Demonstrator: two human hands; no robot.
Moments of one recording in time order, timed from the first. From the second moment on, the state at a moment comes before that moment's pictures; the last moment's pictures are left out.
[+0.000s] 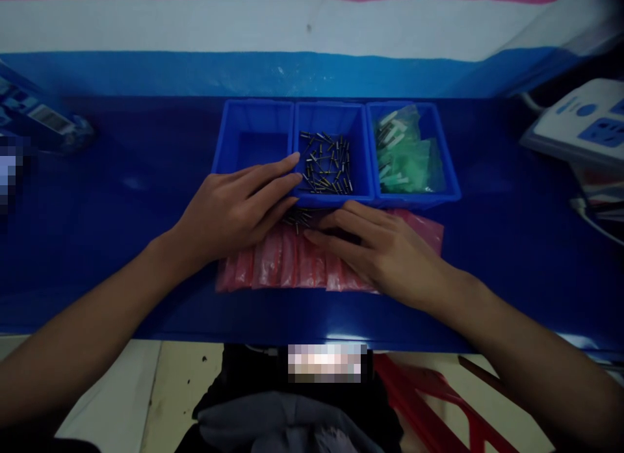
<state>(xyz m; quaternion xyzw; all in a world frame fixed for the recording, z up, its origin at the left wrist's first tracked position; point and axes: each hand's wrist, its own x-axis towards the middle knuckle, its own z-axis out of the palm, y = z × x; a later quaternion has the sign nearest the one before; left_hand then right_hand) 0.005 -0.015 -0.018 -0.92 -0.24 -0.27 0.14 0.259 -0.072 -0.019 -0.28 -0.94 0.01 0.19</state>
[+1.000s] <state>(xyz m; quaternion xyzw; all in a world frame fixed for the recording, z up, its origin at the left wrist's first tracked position) 0.001 -0.014 -0.019 -0.92 -0.25 -0.26 0.14 0.257 -0.072 -0.002 -0.40 -0.83 0.00 0.38</state>
